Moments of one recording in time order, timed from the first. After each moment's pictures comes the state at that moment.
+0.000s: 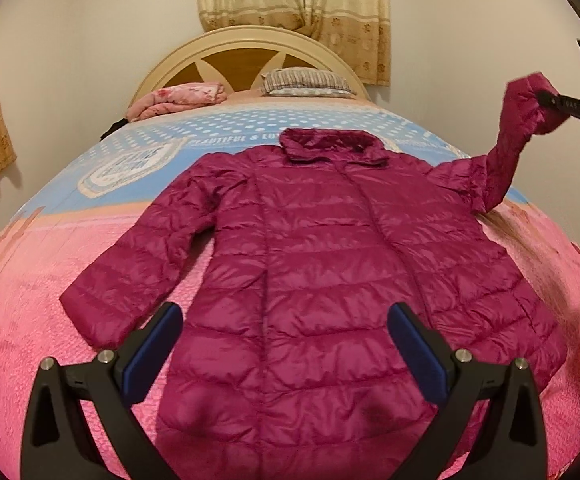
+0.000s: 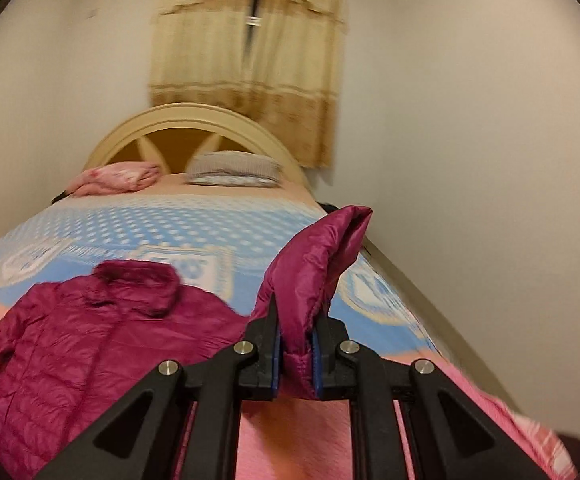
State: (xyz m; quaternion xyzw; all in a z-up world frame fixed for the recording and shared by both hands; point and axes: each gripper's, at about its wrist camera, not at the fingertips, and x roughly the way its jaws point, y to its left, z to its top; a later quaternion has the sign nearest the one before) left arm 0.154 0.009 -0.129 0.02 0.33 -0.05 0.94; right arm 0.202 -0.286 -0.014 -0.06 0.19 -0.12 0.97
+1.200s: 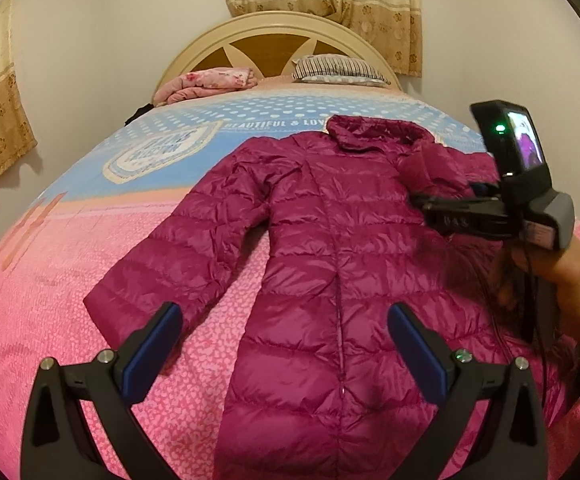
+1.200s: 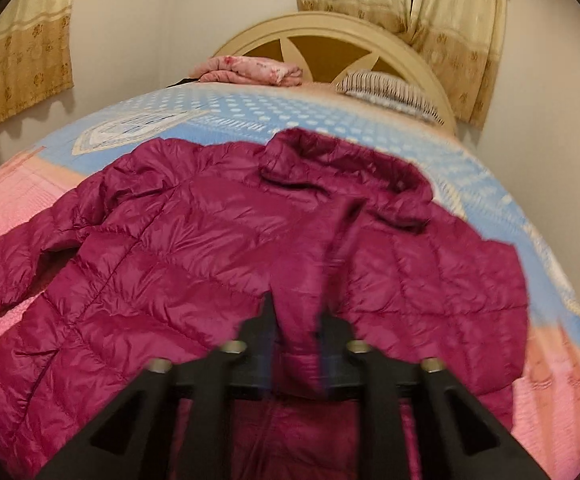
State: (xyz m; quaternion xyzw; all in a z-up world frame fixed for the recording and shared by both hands) left arm 0.190 0.046 -0.141 0.03 0.36 0.00 0.93; right arm 0.315 -0.095 -0.184 -0.08 0.35 0.09 0.93
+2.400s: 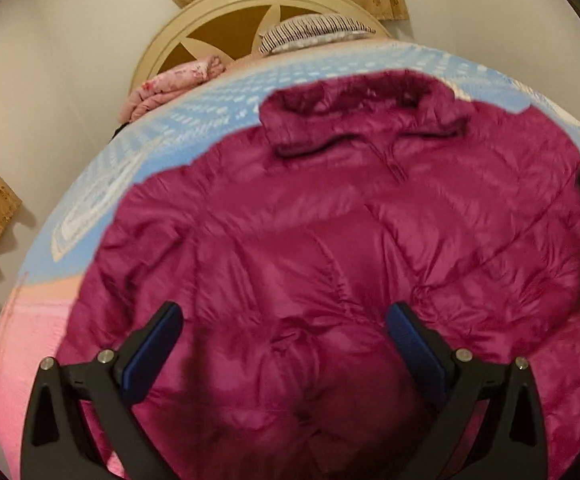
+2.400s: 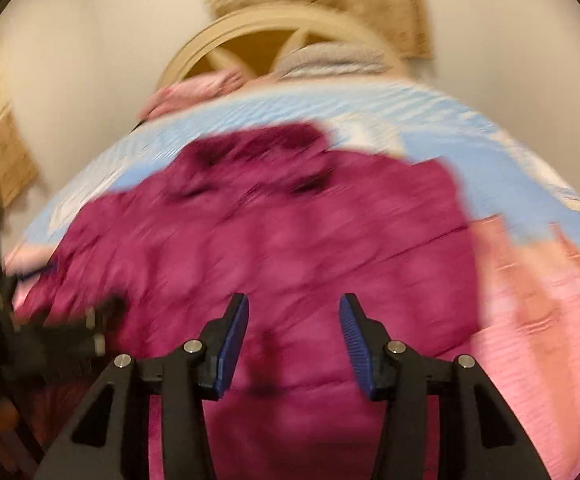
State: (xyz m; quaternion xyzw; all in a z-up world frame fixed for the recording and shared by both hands) left arm 0.382 -0.075 -0.201 0.14 0.40 0.02 0.91; right arm 0.324 -0.241 -0.174 0.08 0.34 -0.01 0.94
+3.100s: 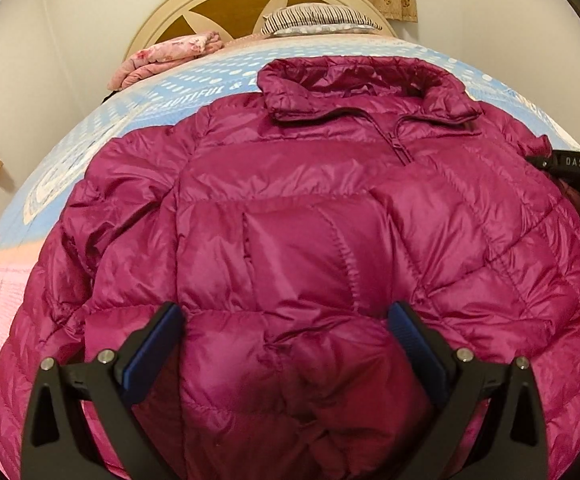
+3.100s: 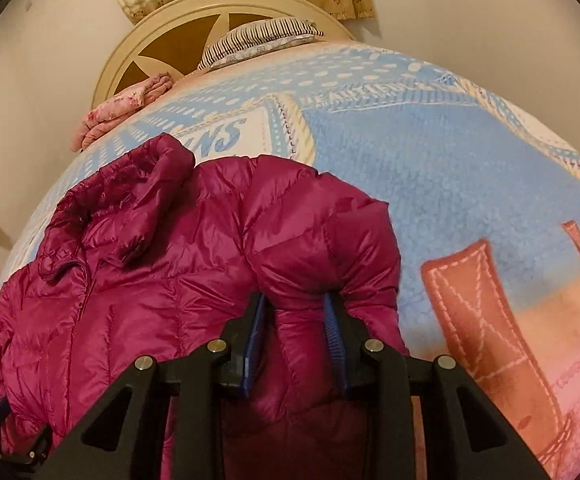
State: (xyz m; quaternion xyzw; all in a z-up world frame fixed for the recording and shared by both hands) left arm 0.392 -0.066 -0.220 0.07 0.42 0.00 0.90; right arm 0.428 -0.320 -0.225 0.14 0.40 -0.04 0.91
